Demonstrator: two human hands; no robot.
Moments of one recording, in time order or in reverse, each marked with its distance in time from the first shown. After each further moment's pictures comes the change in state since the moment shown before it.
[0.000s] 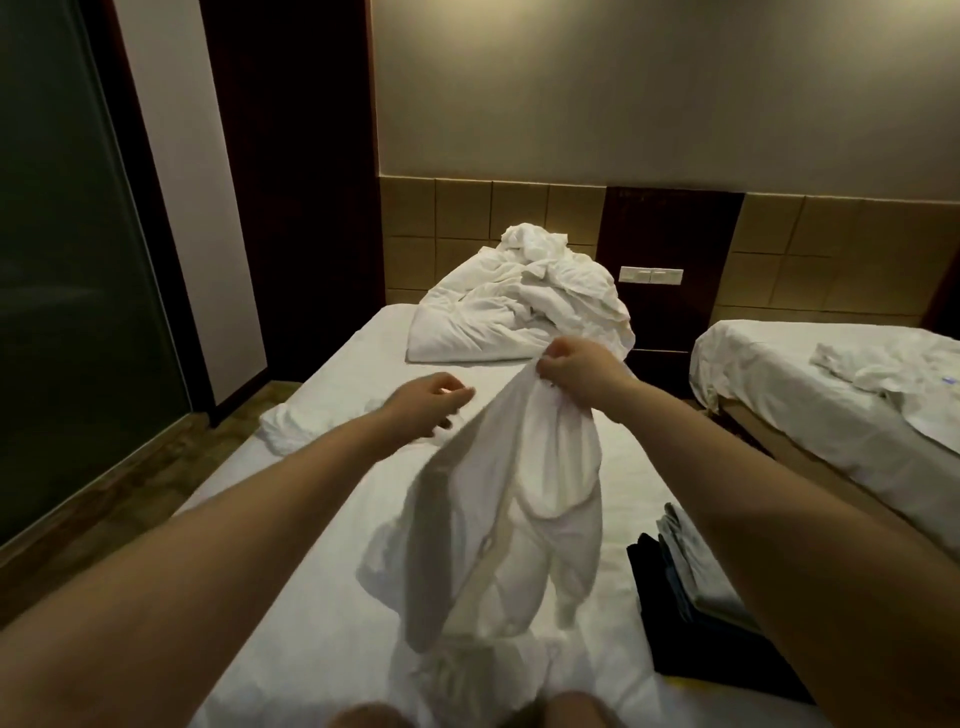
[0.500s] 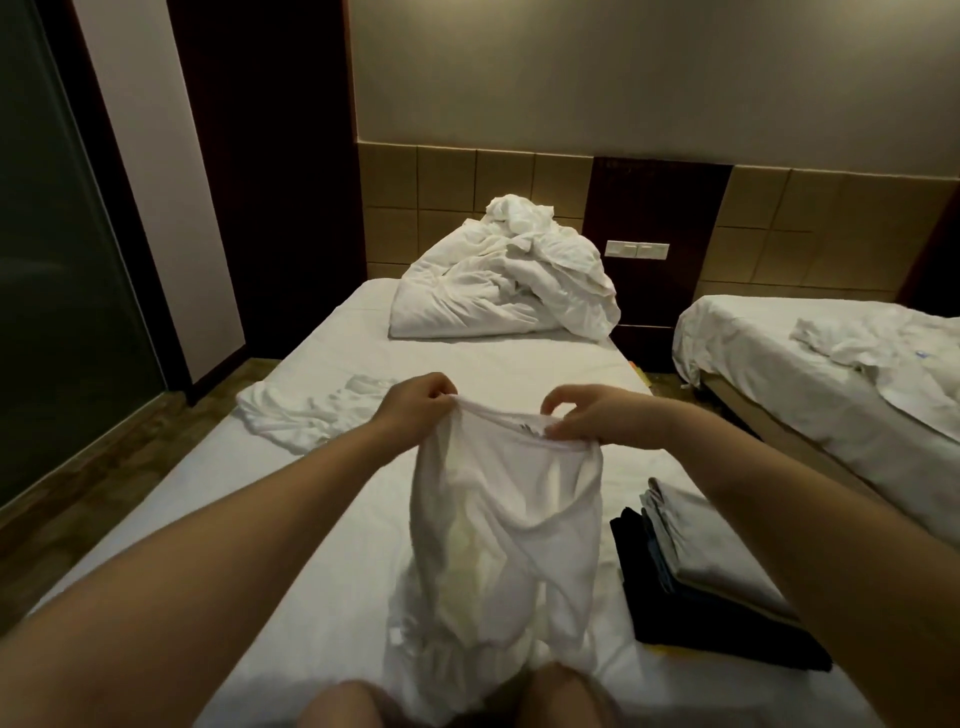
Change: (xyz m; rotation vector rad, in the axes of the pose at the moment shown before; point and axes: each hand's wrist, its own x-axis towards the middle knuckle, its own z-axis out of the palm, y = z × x) left_hand 0.012 -0.025 0.032 0.116 0.114 0.064; right_hand -0.022 0.067 -0.002 0.152 -0.546 0.167
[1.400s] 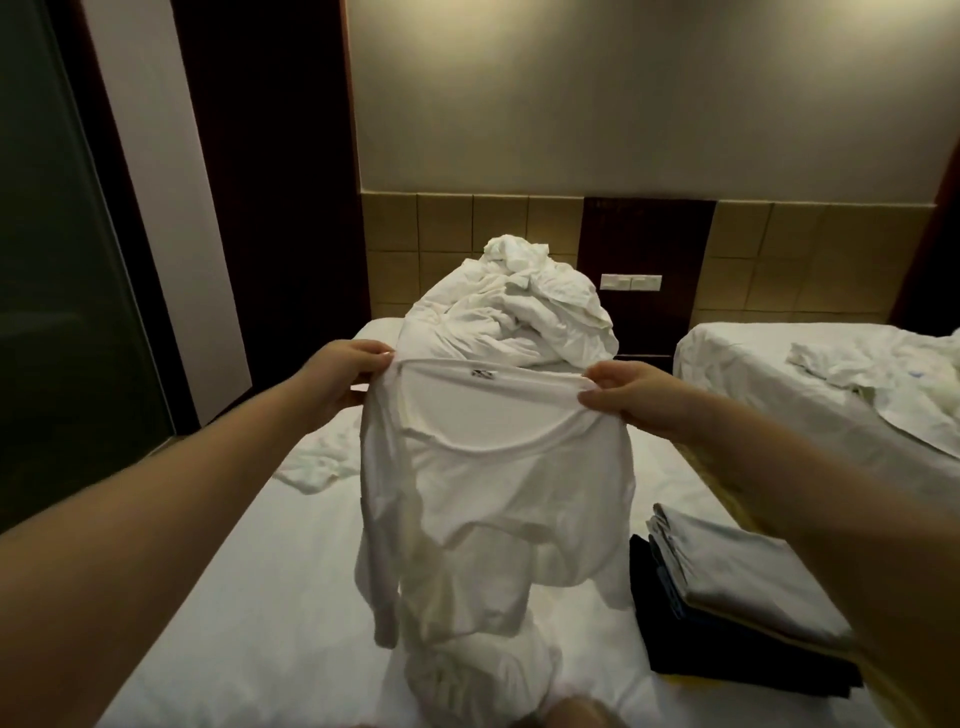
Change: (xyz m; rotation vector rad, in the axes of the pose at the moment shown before) left_hand -0.007 0.020 -0.106 -0.480 -0.012 -0.076; right_hand -0.032 -0.019 -0.029 0.344 0.238 -0.181
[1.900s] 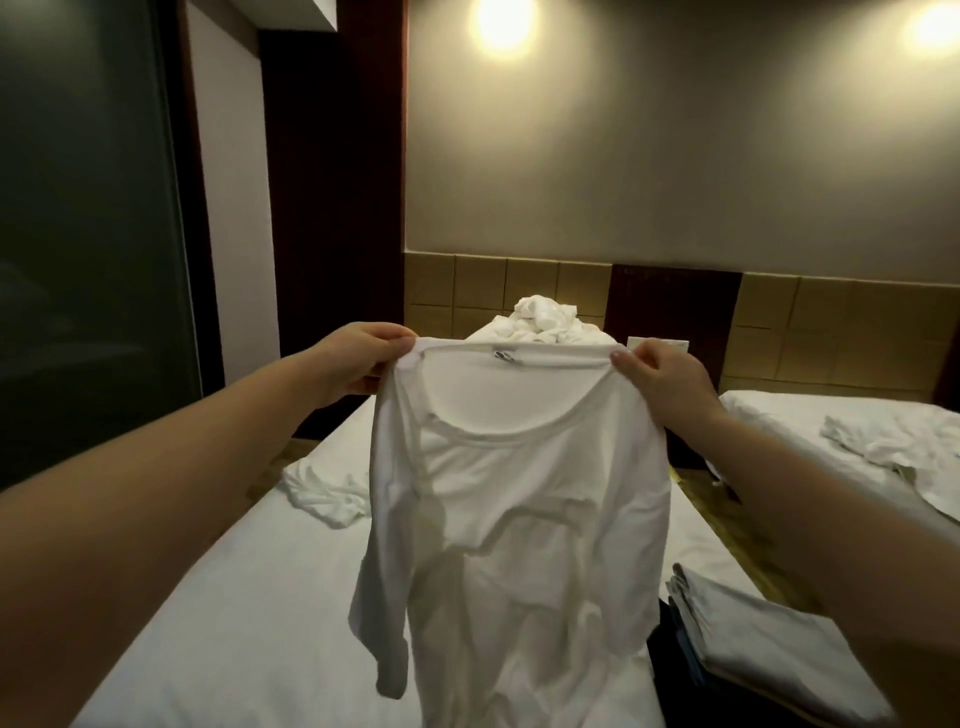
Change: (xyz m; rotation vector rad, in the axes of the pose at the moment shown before) left_hand -0.039 0.064 -0.035 0.109 0.053 0.087; right_hand -0.025 -0.068 0.011 -0.489 0.558 -0.346
